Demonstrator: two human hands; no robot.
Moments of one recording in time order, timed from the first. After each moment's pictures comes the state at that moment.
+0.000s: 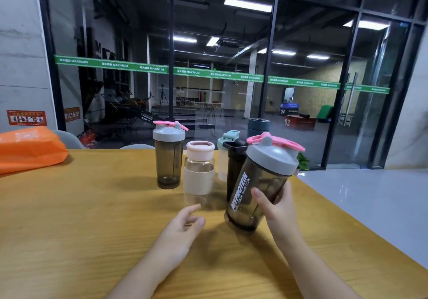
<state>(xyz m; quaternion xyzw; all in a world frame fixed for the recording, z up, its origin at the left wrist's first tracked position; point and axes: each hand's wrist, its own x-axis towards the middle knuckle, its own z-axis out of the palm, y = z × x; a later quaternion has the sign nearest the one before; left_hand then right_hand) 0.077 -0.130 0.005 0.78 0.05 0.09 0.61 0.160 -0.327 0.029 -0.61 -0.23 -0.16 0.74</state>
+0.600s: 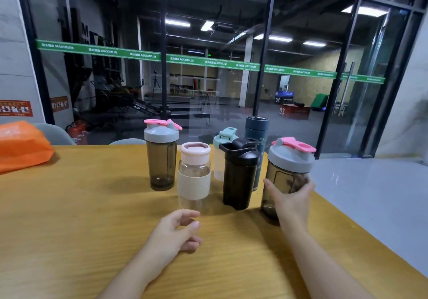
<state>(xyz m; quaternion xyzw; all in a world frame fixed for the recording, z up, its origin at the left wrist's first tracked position) 0.106 -0.119 0.010 0.72 0.07 0.07 0.69 0.234 -0.351 0.027 -0.70 -0.01 -0.29 0.65</state>
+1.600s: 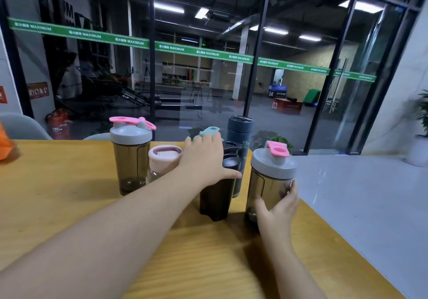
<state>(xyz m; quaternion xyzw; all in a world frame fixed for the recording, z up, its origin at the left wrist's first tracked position) 0.236 -0.197 0.140 0.98 -0.01 0.22 0.00 0.250 -0.358 0.013 -0.77 0.00 -0.31 0.56</state>
